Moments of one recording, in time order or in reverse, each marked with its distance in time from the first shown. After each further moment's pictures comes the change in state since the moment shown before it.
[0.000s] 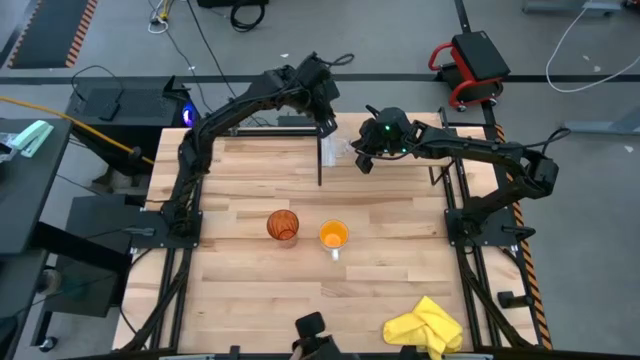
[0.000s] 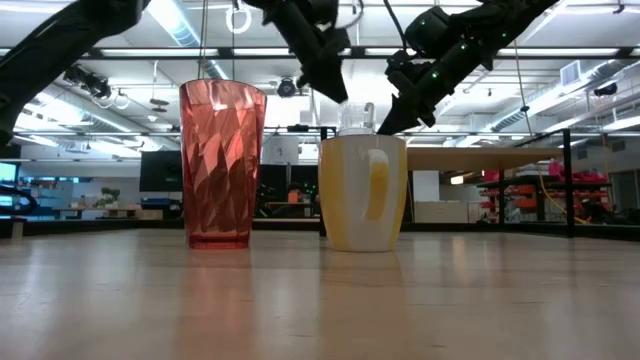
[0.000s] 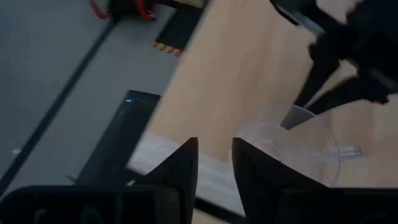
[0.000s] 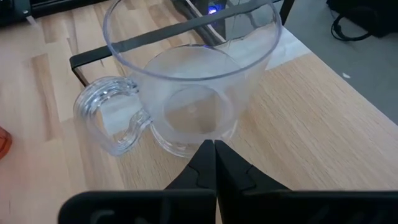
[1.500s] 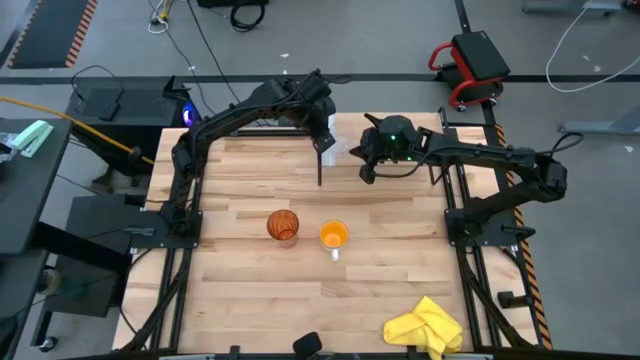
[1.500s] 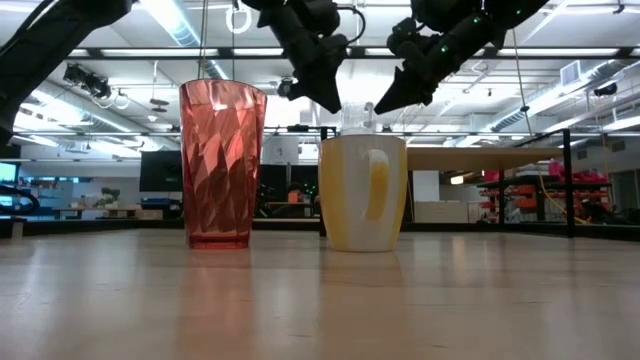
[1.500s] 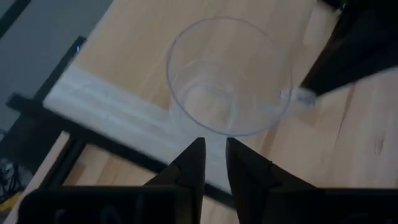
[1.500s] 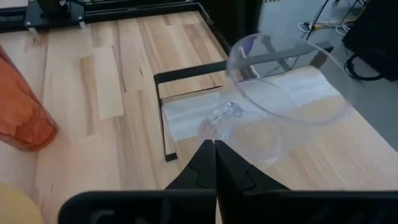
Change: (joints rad) left arm -0.041 -0.052 -0.172 -0.032 0.100 -0.164; right arm 0.119 -0.090 0.000 -0.027 0.026 -0.060
